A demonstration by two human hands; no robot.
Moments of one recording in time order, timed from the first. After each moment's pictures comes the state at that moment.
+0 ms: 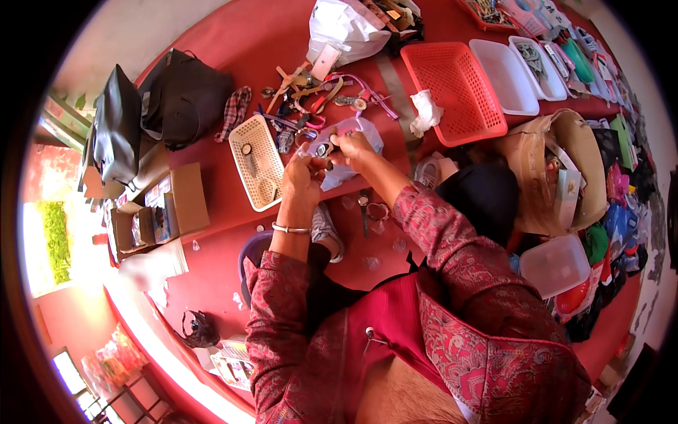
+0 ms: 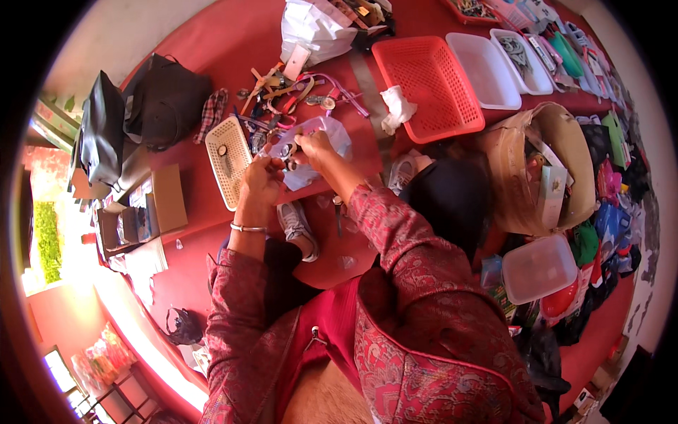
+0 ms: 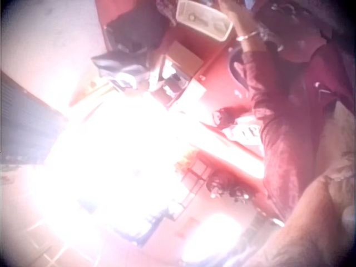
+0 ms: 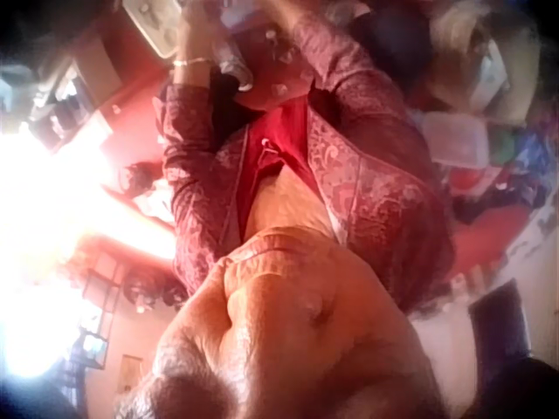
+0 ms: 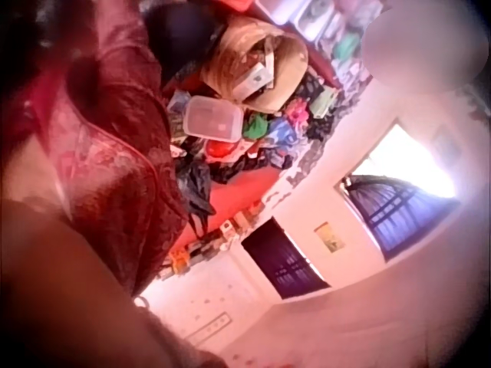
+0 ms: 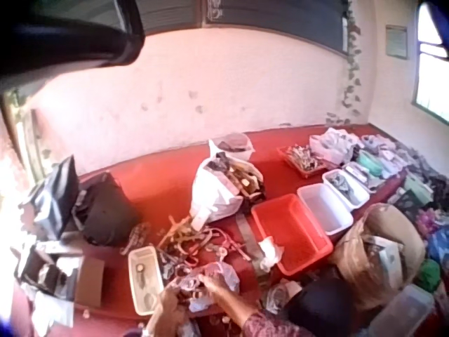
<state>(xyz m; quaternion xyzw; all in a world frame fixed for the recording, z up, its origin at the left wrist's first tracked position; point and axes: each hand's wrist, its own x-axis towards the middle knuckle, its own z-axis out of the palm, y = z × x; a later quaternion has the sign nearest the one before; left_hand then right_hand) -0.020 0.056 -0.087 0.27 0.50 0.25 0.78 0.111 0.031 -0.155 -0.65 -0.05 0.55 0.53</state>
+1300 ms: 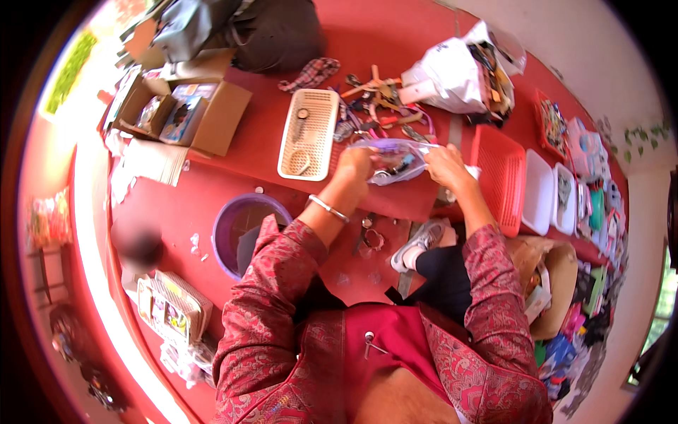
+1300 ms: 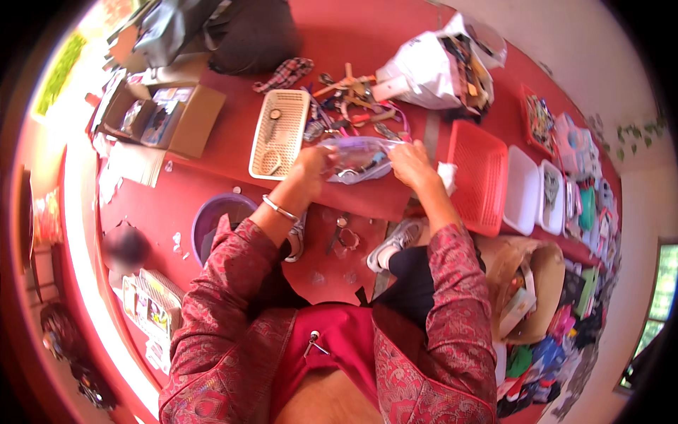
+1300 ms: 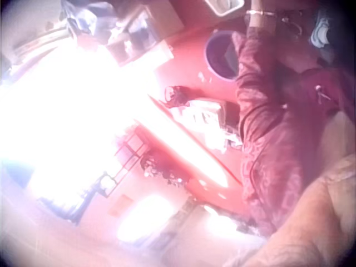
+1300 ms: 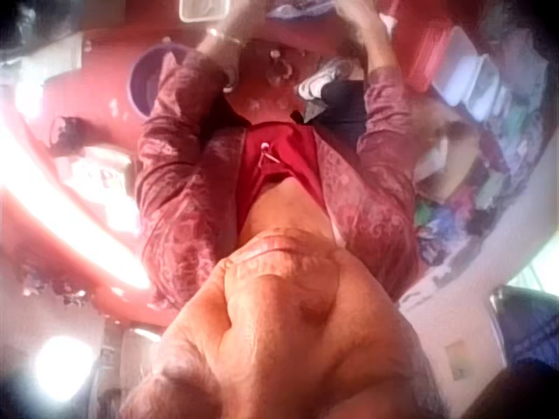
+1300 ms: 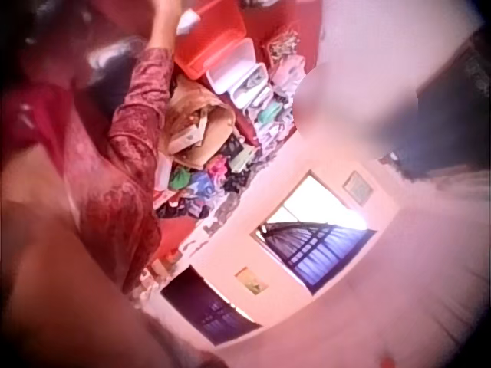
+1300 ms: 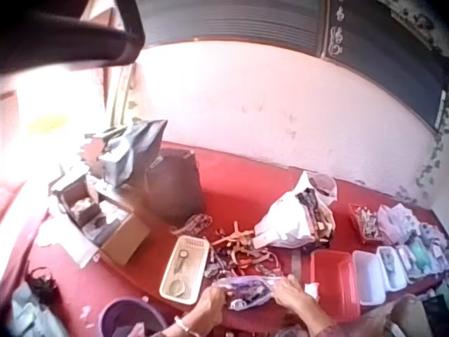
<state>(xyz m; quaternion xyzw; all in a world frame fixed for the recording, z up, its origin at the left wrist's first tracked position) -0.024 0.081 -0.111 0.19 0.48 0.33 0.79 0.177 0.033 -0.070 -0.62 -0.78 0.00 -0.09</state>
